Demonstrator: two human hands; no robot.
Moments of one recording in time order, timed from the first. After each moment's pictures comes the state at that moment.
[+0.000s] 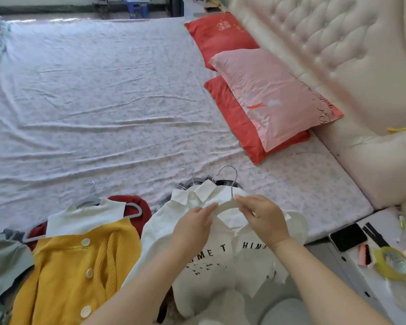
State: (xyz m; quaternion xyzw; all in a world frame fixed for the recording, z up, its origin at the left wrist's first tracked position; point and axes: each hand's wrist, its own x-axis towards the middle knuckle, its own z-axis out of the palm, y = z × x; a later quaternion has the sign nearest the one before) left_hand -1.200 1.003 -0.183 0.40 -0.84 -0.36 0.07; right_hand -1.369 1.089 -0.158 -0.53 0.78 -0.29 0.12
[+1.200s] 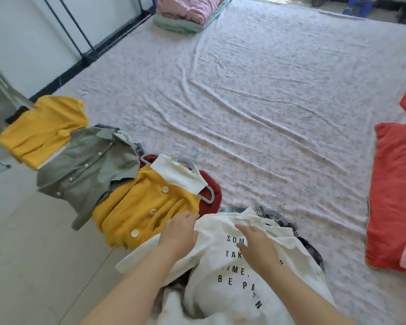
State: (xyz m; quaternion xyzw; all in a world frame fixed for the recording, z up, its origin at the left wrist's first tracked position) left_hand -1.116 0.972 -0.205 0.74 -0.63 -0.24 -0.03; right_hand -1.329 0.938 -0.248 -0.74 0.57 0.03 0.36
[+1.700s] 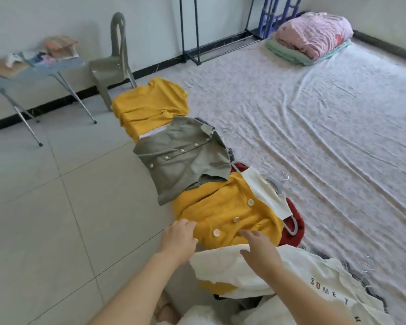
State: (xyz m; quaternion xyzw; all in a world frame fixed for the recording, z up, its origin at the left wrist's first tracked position) left_hand -0.880 1.139 -0.202 0.85 -0.45 -0.26 0.03; right_hand -1.065 1.015 -0.220 -0.87 0.40 0.12 0.28
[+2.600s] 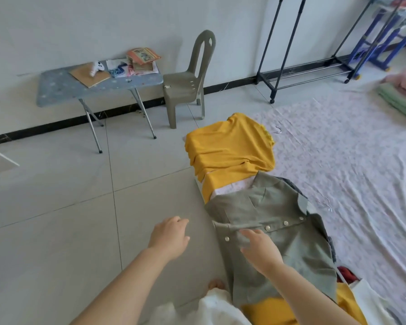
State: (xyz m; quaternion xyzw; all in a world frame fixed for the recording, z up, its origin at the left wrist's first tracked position) left_hand -0.428 1.144 -0.194 0.90 -0.35 -0.24 -0.01; right_hand -0.583 0.957 -0.231 -0.88 0.32 0.18 0.29
